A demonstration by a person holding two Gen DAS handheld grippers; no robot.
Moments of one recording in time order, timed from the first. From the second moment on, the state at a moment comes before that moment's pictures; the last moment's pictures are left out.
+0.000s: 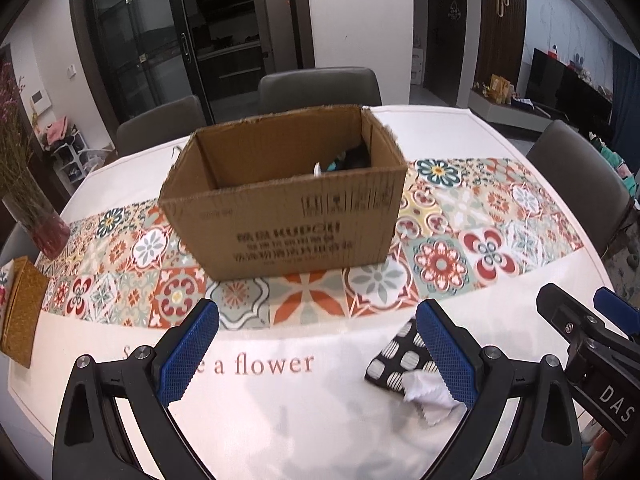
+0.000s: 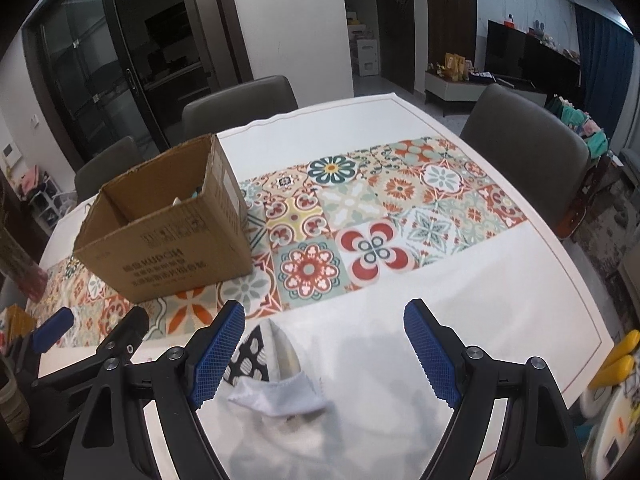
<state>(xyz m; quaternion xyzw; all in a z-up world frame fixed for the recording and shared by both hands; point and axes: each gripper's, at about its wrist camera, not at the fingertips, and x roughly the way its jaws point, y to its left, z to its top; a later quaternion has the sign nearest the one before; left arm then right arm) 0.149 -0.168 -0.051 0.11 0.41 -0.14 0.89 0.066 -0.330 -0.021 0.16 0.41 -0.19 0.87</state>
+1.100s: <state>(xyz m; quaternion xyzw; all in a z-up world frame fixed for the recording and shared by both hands) 0.136 -0.098 -0.124 0.11 0.47 -0.07 0.87 0.066 -0.264 -0.102 0.14 0.49 -0.14 0.85</state>
